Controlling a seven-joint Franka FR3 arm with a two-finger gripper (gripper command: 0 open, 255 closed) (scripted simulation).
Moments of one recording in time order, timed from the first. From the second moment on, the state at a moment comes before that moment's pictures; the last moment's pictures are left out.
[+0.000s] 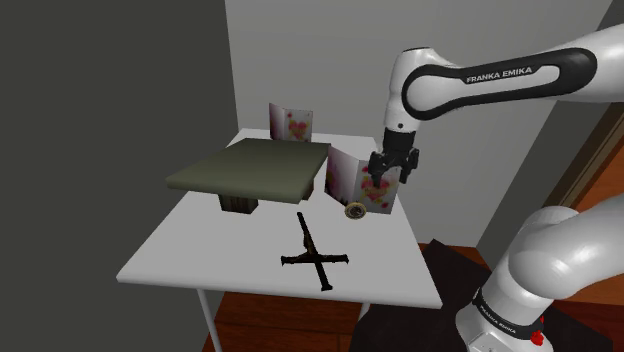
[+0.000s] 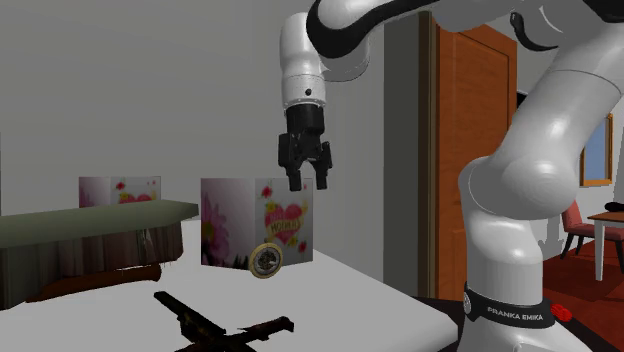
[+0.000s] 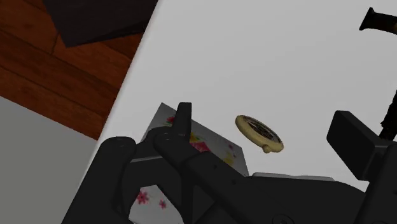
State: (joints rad) arm -0.03 -0.58 0.09 -2.49 0.11 1.83 0.35
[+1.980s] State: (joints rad) arm -0.09 -0.23 0.21 -2.53 0.05 2.32 0.62
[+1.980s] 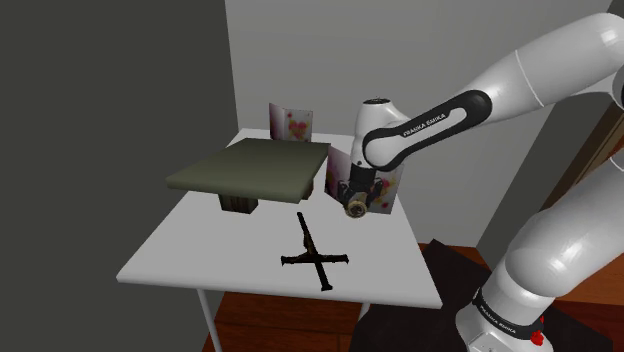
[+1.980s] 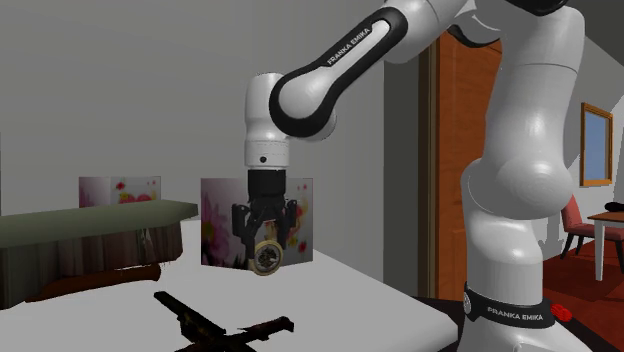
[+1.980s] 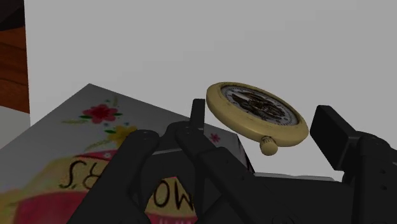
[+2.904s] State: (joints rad) arm -0.08 -0.33 0.19 -2.43 0.06 2.12 0.61
